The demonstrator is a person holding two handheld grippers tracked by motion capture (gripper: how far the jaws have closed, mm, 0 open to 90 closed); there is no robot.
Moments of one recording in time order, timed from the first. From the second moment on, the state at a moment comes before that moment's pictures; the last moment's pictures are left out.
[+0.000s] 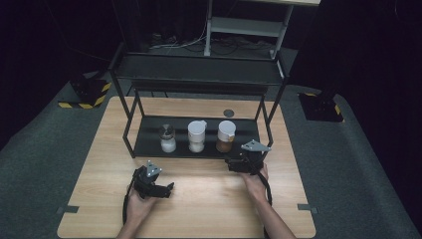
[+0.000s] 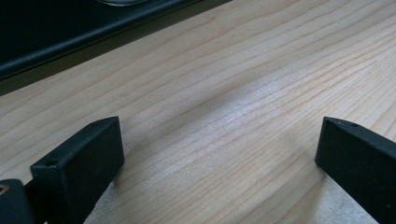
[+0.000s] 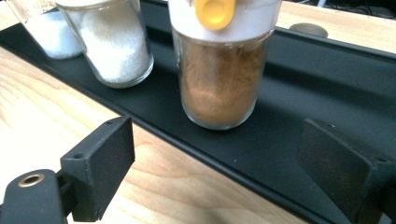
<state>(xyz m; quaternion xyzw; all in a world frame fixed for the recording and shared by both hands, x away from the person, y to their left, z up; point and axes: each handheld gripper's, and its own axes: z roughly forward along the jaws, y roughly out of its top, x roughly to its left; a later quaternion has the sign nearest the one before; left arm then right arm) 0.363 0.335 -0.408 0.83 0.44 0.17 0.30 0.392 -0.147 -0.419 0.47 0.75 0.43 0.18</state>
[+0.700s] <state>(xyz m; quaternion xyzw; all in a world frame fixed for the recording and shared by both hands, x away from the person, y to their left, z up) 0.363 0.335 -0.408 0.83 0.44 0.17 0.30 0.365 -0.161 -0.428 0.48 0.74 0.43 0.18</state>
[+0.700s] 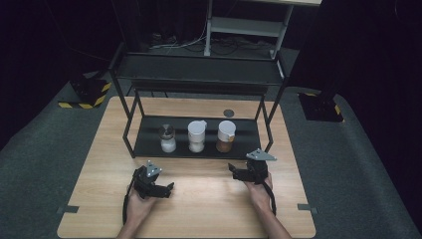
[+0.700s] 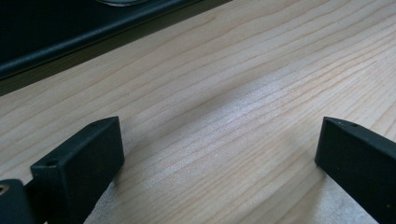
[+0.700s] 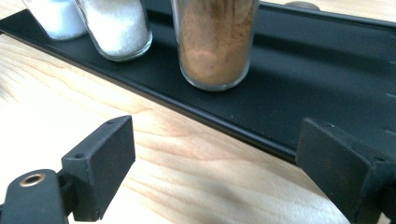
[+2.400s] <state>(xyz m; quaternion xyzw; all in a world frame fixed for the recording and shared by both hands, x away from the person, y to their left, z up) 0.362 0.335 -0.408 0.83 0.44 0.17 0.30 0.357 -0.166 -0.440 0.50 0.77 0.38 0.14</state>
